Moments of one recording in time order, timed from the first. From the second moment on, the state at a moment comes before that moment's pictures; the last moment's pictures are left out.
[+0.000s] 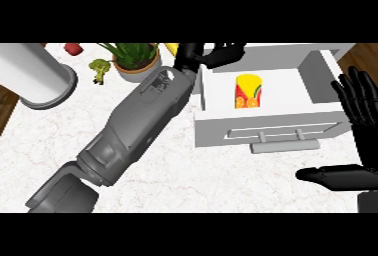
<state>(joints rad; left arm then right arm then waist) -1.26 0.00 -0.38 -0.48 0.52 0.36 -0.35 -0.11 -0.18 -0.18 -1.87 -0.05 0.24 -0.05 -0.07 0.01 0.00</state>
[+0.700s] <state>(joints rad) -1.25 0.00 -0.66 -0.44 0.57 0.47 -0.27 -0.11 -0.18 -0.18 -1.88 -0.07 0.26 -0.06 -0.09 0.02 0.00</state>
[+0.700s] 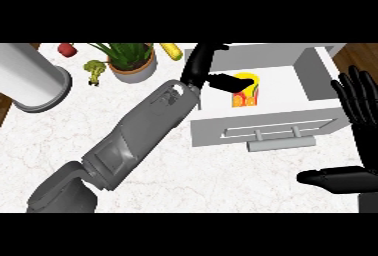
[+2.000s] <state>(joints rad) -1.17 0.15 -0.53 -0.75 0.68 0.49 -0.30 0.01 -0.30 -0.09 -2.05 0.05 0.42 0.01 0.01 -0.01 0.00</state>
